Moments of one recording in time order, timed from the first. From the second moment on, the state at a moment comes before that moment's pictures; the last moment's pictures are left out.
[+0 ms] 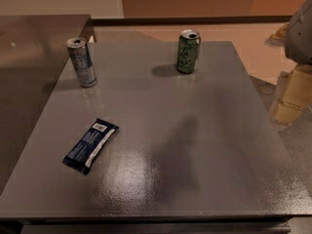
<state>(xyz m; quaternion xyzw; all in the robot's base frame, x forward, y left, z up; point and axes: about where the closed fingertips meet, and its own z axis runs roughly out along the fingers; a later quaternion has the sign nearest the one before) 0.438 -0.217 0.976 -0.60 0.78 -0.03 0.16</state>
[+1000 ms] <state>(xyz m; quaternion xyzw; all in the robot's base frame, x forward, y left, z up) 0.494 -0.201 0.963 -0.56 0.80 -0.01 0.20</state>
